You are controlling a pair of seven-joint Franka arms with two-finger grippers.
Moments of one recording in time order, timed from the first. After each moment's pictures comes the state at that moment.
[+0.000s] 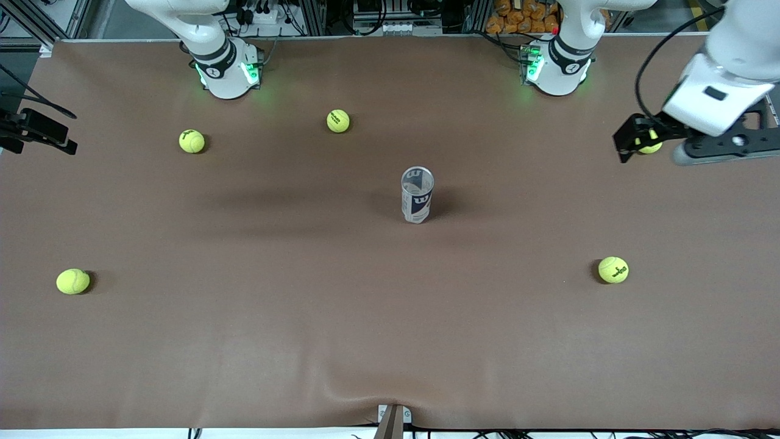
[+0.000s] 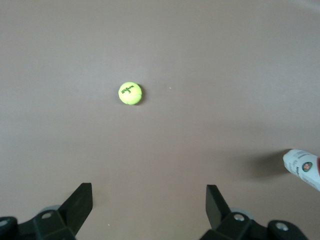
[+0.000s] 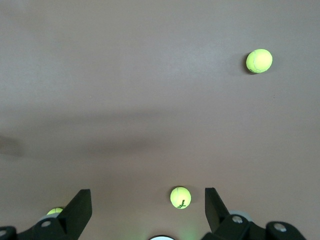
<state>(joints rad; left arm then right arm) -0.13 0.01 -0.09 -1.50 0.12 1.53 -0.27 -0.03 0.01 -0.06 -1.48 0.03 1.42 -0.03</state>
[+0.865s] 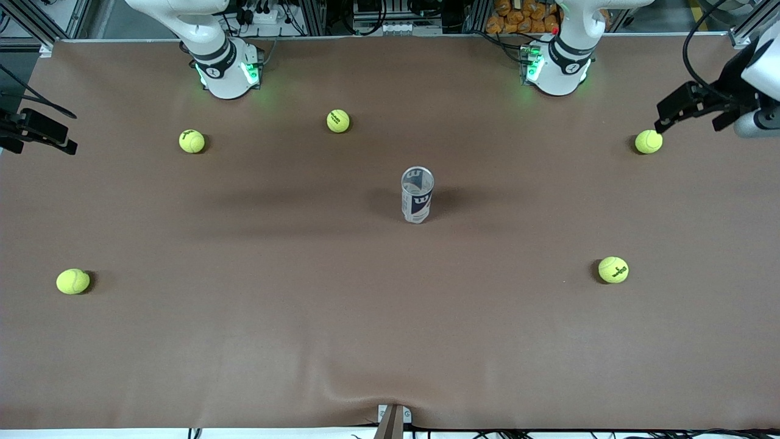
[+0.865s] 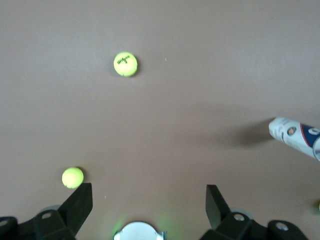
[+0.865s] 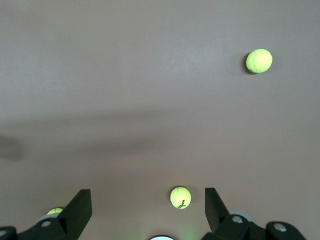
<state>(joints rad) -0.04 -0.05 -0.07 -1.49 -0.03 1.38 -0.16 -0.03 0.01 -0.06 -1.48 0.03 1.42 -0.03</state>
